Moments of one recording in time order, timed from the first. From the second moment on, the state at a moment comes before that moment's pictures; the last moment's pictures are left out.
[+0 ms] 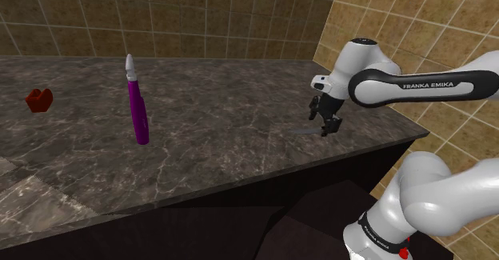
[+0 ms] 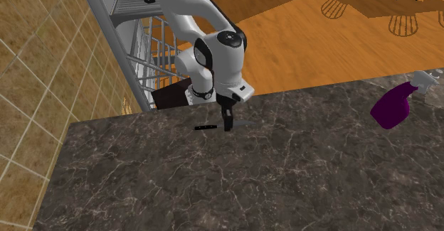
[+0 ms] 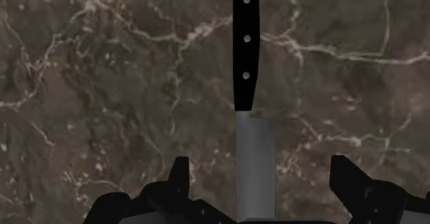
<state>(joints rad) 0.20 -0.73 -0.35 -2.73 -0.34 2.09 -1.04</state>
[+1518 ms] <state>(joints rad) 0.21 -0.77 -0.32 -2.64 -0.31 1.96 -1.05</state>
